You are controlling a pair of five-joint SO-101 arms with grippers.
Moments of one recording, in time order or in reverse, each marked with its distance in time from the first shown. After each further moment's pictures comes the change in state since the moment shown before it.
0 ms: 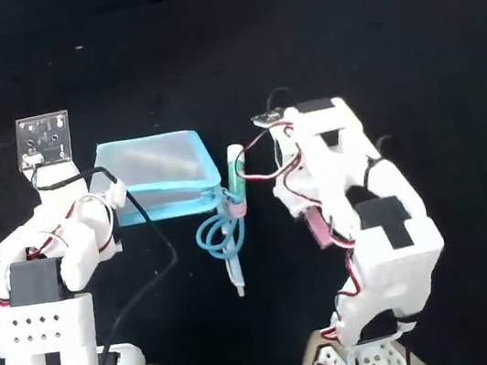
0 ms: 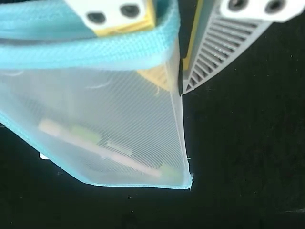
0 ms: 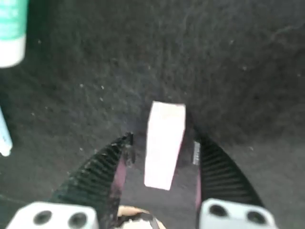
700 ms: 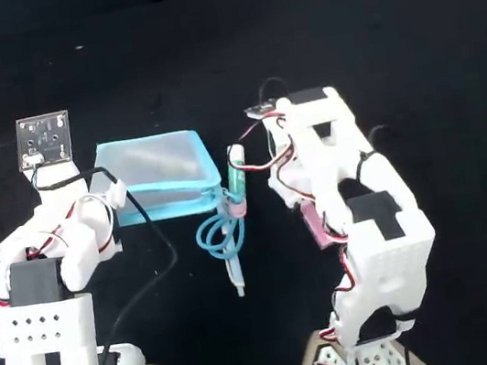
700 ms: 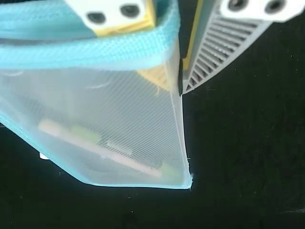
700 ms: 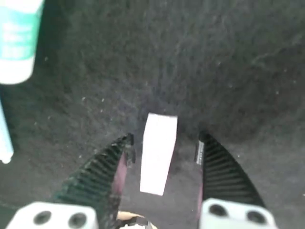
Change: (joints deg) left arm 0.0 0.0 0.0 0.0 0.0; right arm -2.1 2.8 -4.3 -0.2 0.0
